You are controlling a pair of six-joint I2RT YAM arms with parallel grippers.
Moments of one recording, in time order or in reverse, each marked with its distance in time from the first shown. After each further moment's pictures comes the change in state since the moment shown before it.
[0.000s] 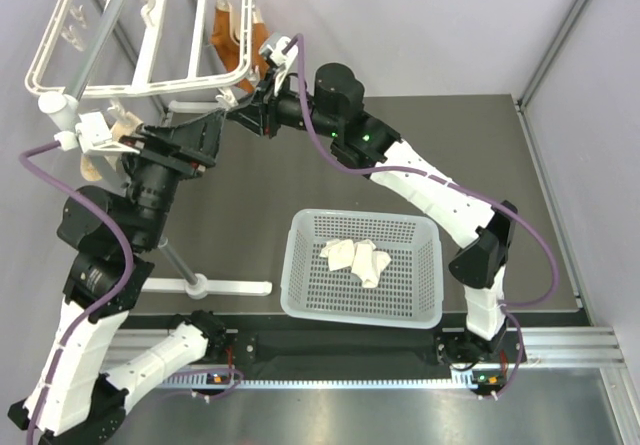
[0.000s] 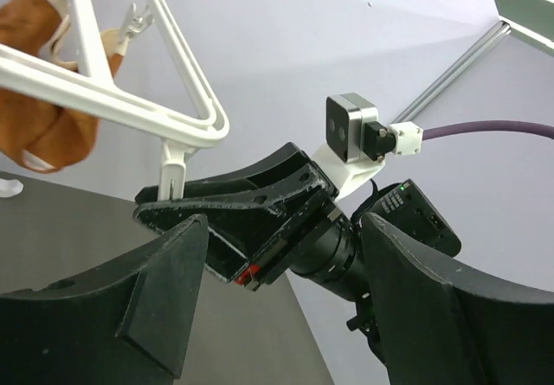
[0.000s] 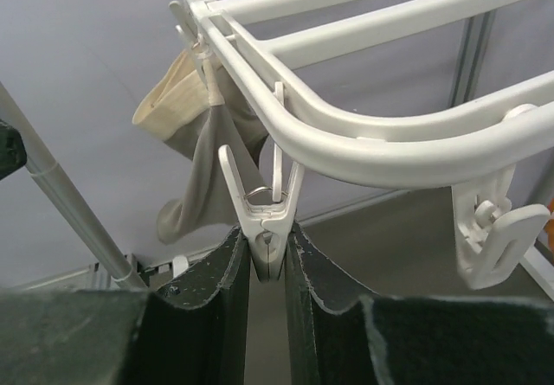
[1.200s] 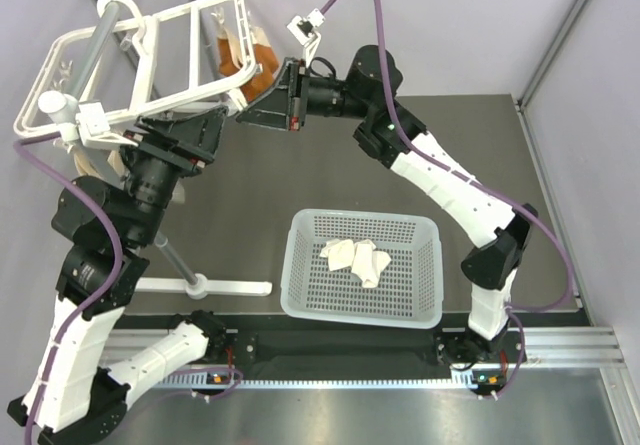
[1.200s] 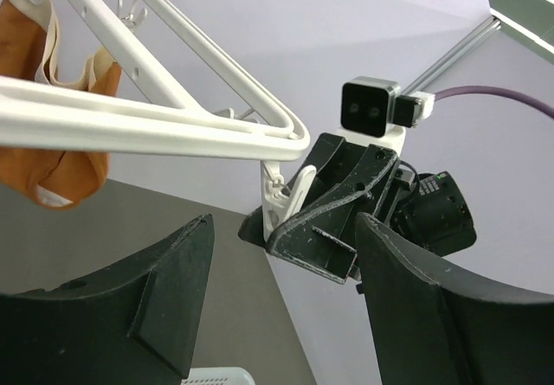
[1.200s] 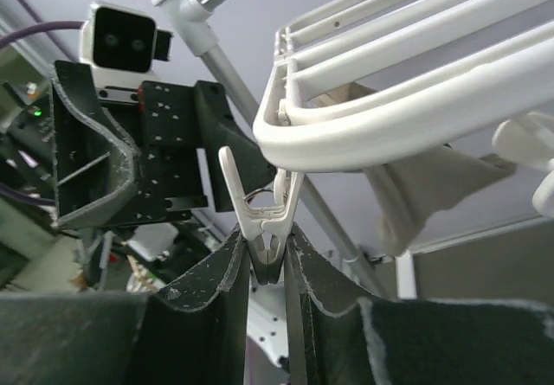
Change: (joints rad) left arm 0.000 0.049 0.088 -0.091 0.035 -0.073; right arm -0.081 -0.068 0.002 0.087 -0.386 0.584
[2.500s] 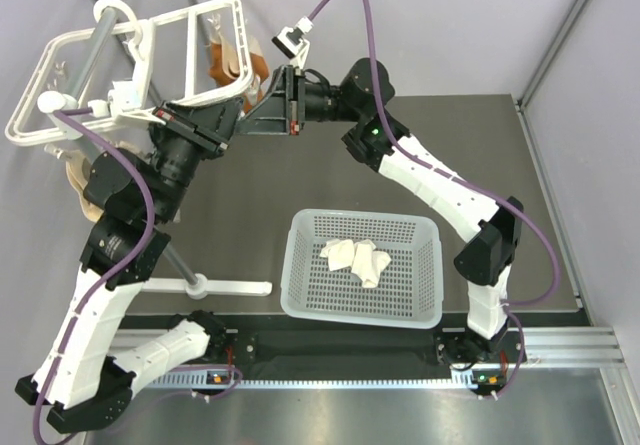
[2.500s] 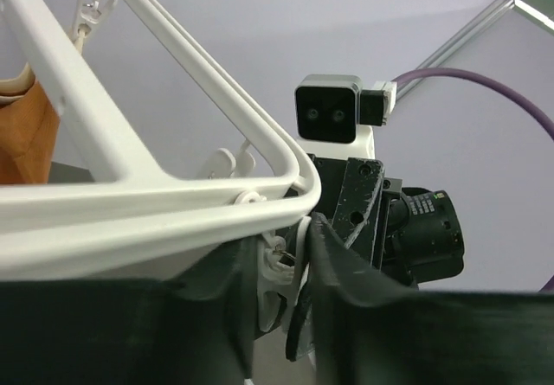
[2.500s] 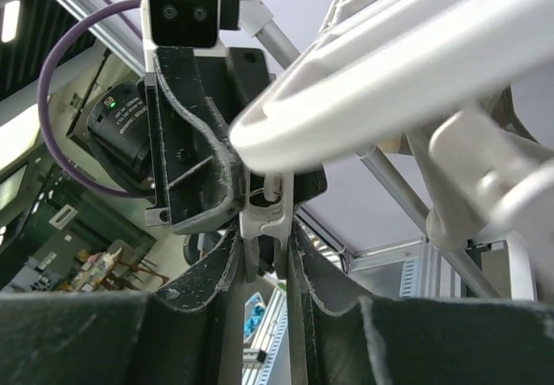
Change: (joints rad) left arm 0.004 0.094 -0.001 0.085 0.050 -0.007; right arm -0.005 0.048 -0.089 0.335 -0.150 0.442
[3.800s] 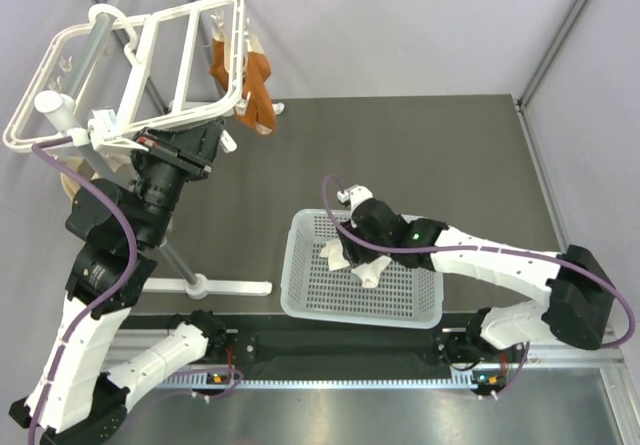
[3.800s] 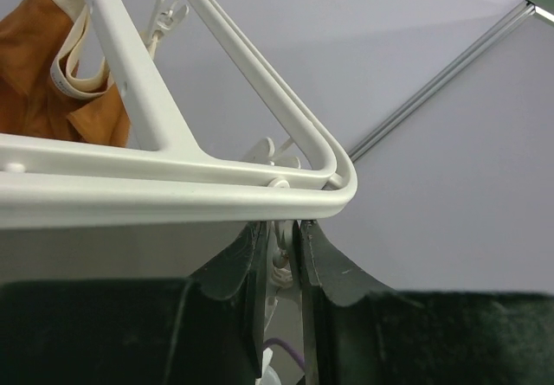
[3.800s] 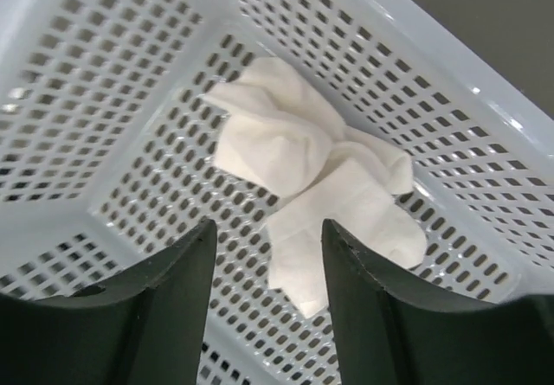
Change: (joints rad) left arm 0.002 -0.124 -0.082 -0.049 -0.059 0.042; right arm 0.167 -0.601 -1.131 -0.779 1.051 -0.819
